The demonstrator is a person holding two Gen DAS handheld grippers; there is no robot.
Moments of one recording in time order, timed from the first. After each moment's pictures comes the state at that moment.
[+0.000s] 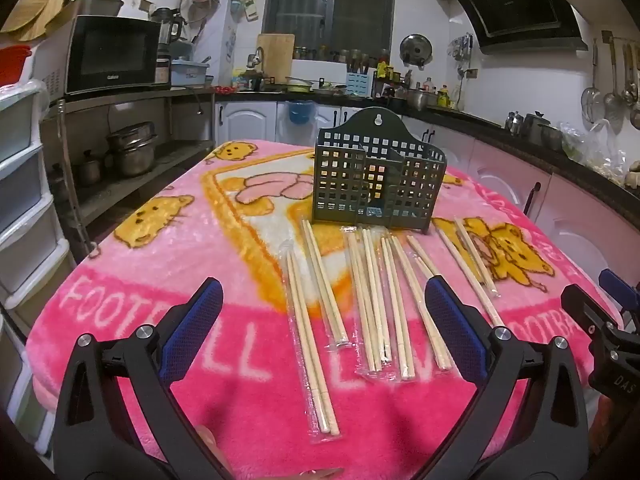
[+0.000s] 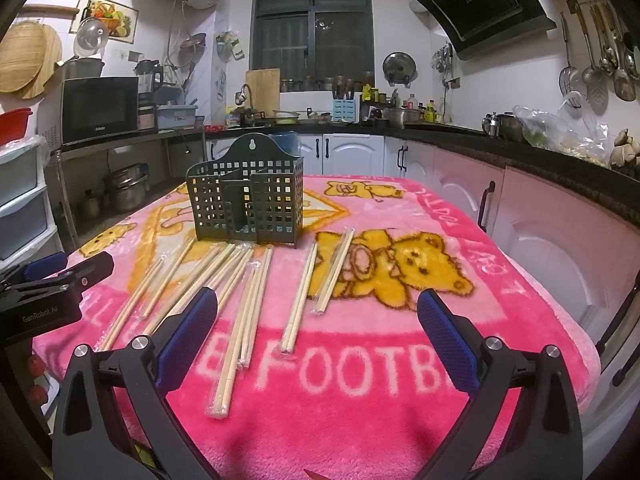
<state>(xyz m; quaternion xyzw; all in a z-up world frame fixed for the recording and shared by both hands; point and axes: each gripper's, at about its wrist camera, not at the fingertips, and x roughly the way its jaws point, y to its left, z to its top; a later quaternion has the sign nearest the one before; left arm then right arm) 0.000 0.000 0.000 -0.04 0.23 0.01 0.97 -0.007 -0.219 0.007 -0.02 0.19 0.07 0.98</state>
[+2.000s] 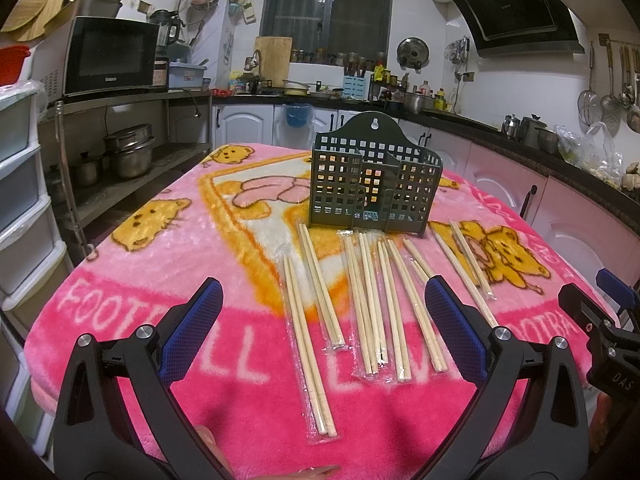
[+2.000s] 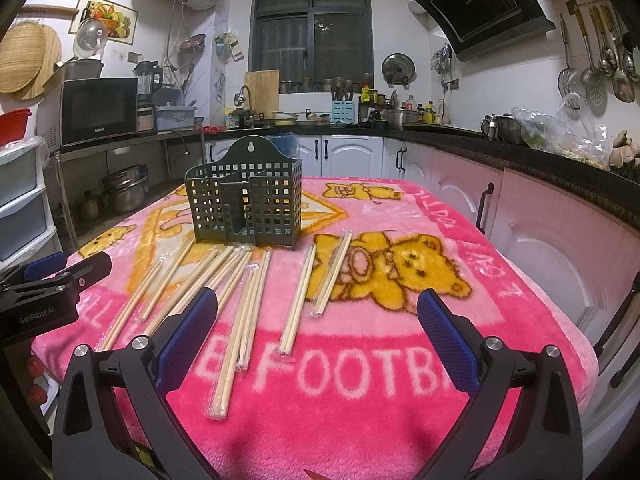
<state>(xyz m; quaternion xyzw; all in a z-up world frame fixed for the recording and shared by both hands) 0.000 0.000 0.000 -0.05 0.22 0.01 0.97 -0.005 -0.222 0.009 -0.02 0.19 0.07 0.98</state>
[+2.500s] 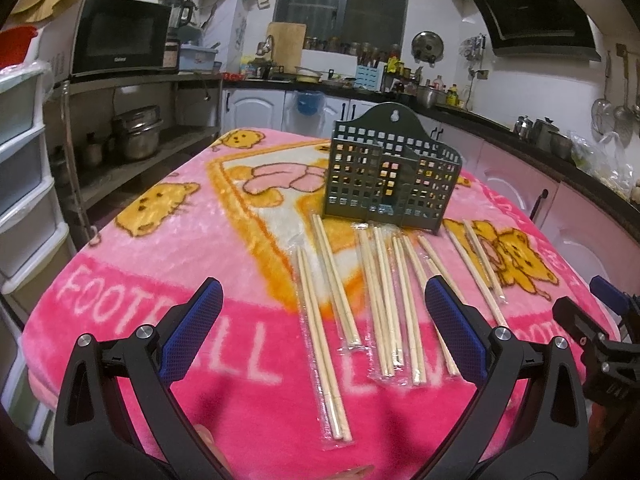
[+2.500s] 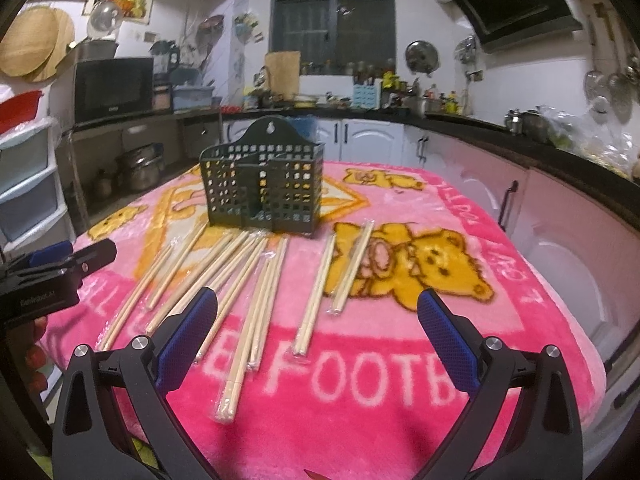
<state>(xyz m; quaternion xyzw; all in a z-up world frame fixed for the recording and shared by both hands) 0.012 0.016 0.000 -0.07 0.25 0.02 0.97 0.019 -0.204 0.009 -0.04 0.23 0.11 0.97</state>
